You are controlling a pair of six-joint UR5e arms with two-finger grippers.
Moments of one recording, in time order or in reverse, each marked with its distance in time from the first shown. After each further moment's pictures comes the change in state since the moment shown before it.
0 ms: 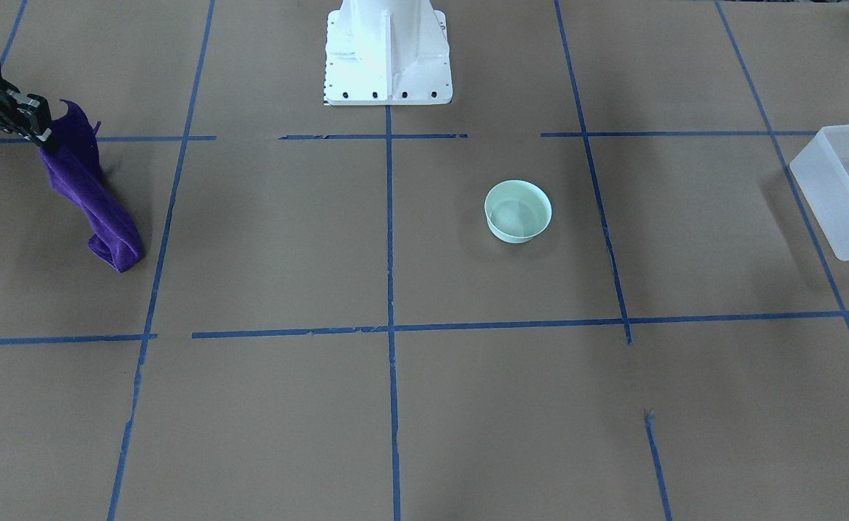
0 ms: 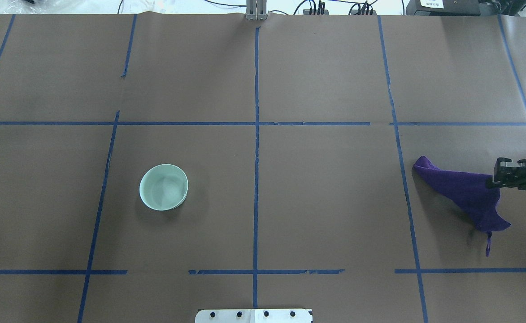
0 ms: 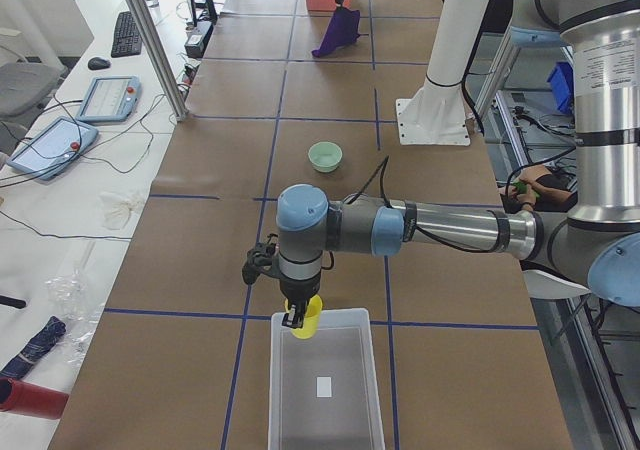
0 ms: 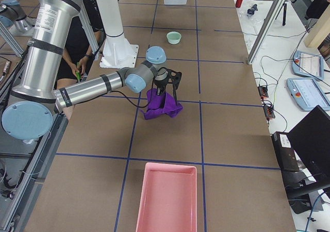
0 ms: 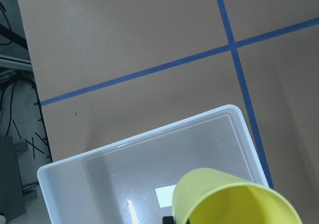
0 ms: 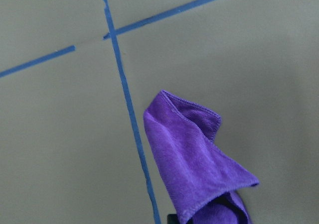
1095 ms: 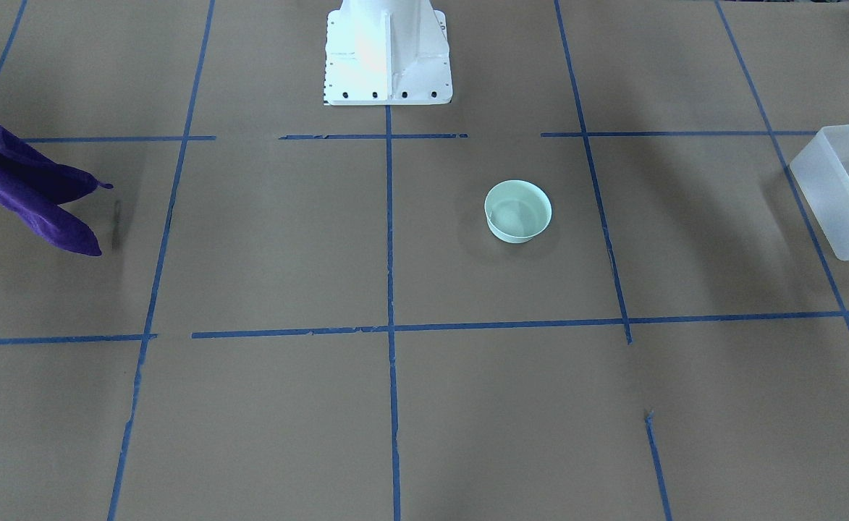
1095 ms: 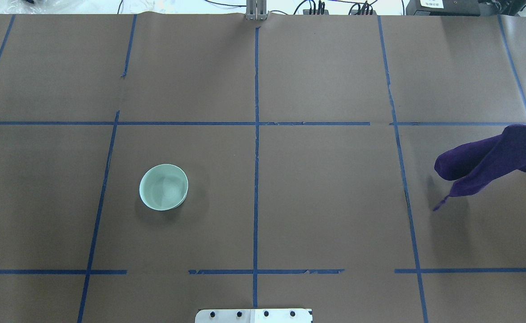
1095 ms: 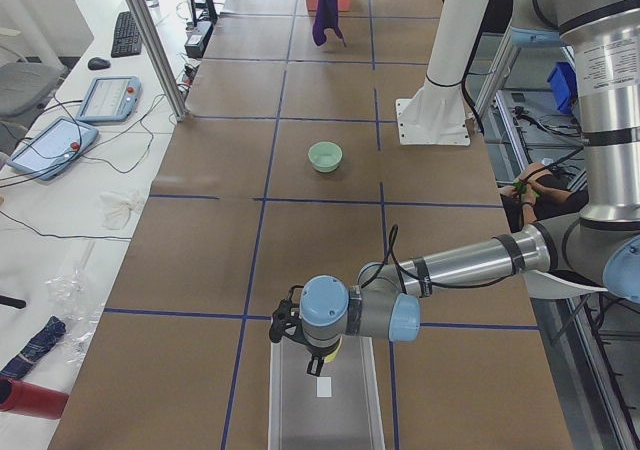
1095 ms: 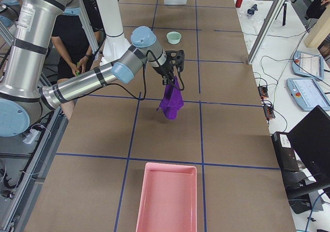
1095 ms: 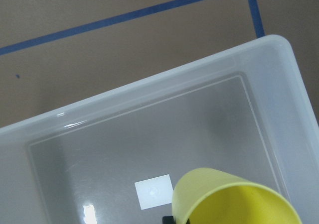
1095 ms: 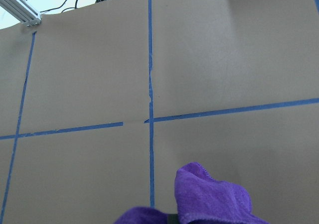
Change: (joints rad) left arm 0.054 0.042 0.326 -0.388 -0.257 -0.033; right arm 0.295 -0.024 0.108 -0.001 0.019 -0.312
